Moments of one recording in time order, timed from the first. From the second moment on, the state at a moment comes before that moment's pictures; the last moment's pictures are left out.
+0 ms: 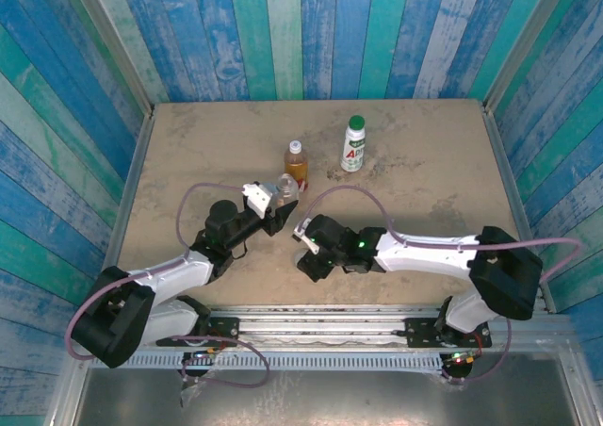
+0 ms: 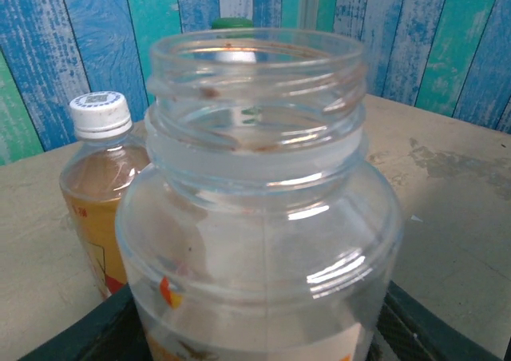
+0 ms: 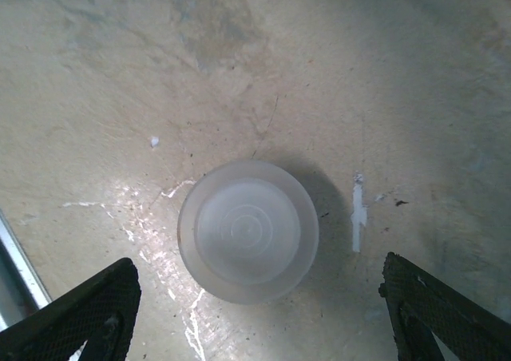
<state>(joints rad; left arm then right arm) -0.52 1.17 0.29 0.77 0.27 0.03 1.10 1.54 0.86 -0.28 0.04 0.17</state>
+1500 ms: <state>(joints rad) -0.51 1.17 0.29 0.74 0.27 0.03 1.14 1.75 0.97 -0.26 0.03 0.12</state>
